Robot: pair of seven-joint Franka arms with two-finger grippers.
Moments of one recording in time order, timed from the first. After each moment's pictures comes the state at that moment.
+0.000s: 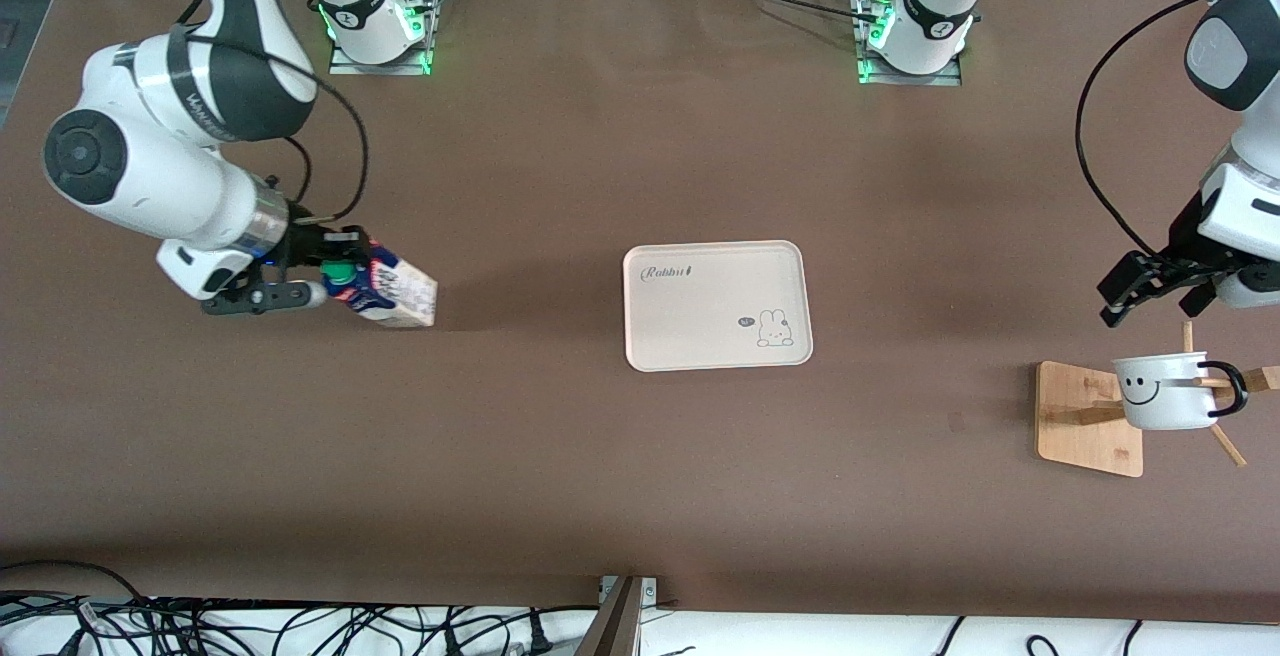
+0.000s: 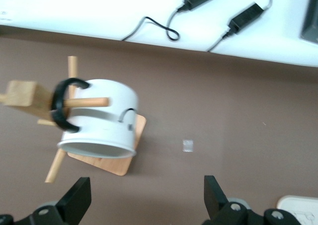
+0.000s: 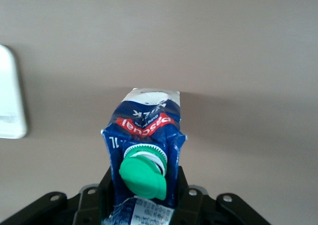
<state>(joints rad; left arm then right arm) 0.09 0.01 0.01 -2.00 0.02 2.41 -0.13 0.27 0.25 -0.01 -1.69 0.16 1.84 0.14</state>
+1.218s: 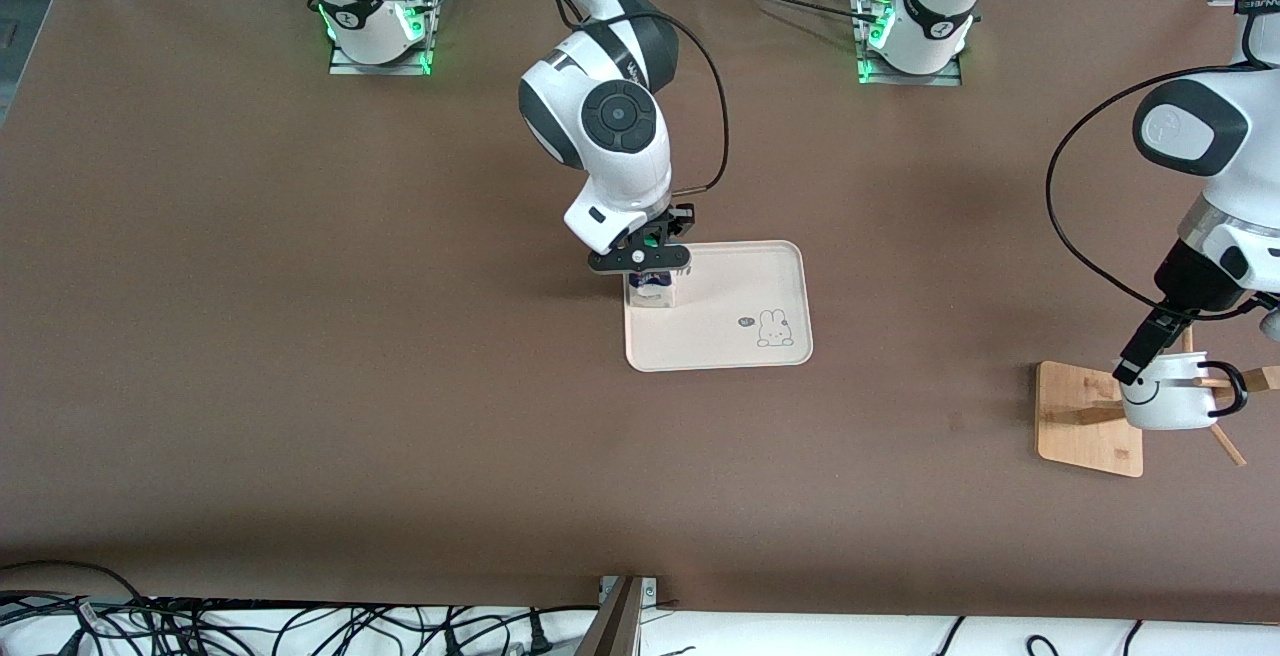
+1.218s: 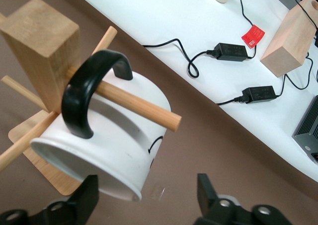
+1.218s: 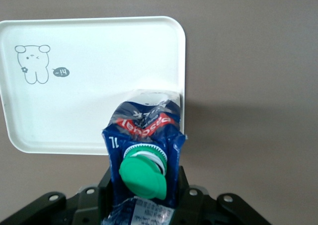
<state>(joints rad) 0.14 0.16 0.00 -2.08 -0.30 2.79 -0.27 0.80 0.68 -0.02 -1.28 0.10 1.96 0.70</state>
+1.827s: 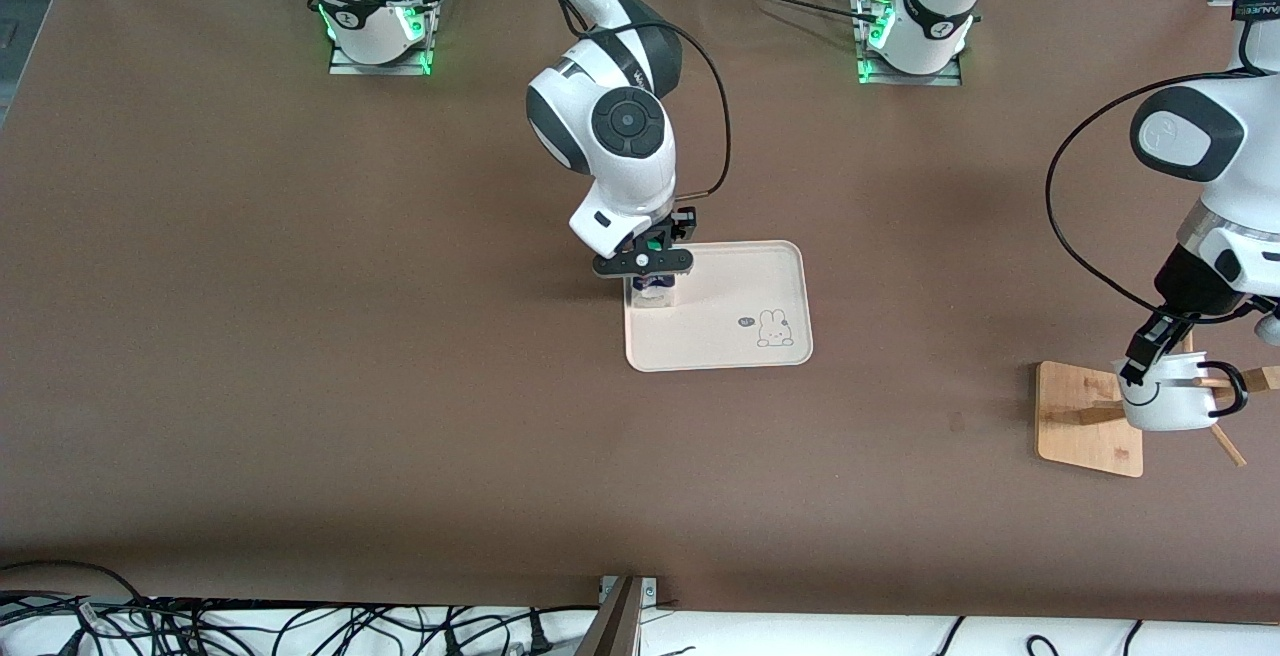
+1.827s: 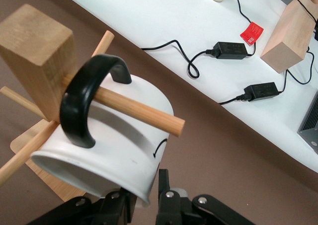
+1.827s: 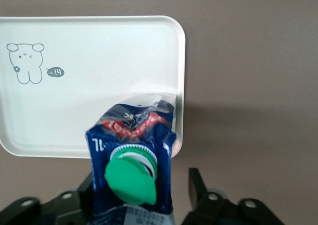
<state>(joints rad) 0.15 0.18 0.00 -2.07 -0.30 2.80 -0.23 0.80 0.70 -0.02 -1.27 0.08 1.96 0.70</state>
